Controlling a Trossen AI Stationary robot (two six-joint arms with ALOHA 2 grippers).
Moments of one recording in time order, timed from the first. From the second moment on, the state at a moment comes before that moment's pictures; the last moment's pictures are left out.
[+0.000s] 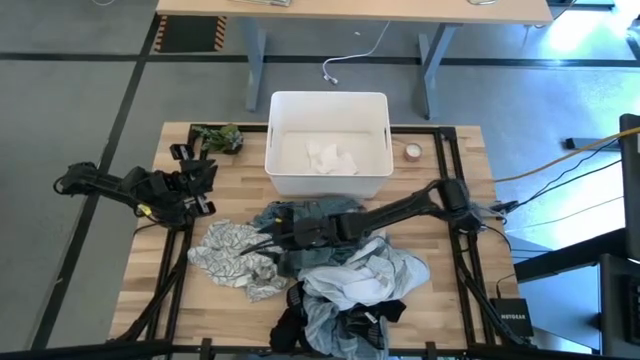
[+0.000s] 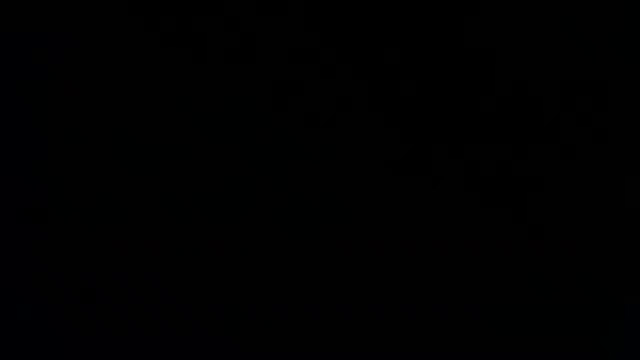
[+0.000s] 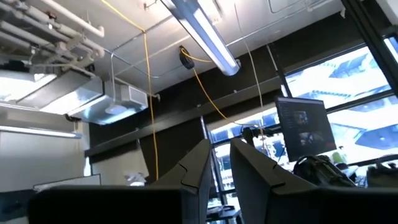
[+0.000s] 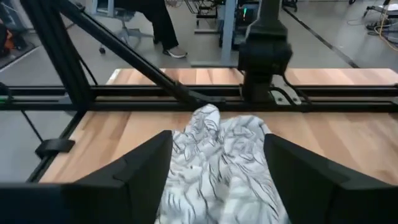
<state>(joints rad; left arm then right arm) -0.25 0.44 0.26 0.92 -0.43 0.61 0.22 2.13 1.61 0.21 0.16 0.09</state>
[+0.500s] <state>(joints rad) -0.25 0.43 0.26 0.90 -0.43 0.58 0.22 2.34 1.75 0.11 0.20 0.24</state>
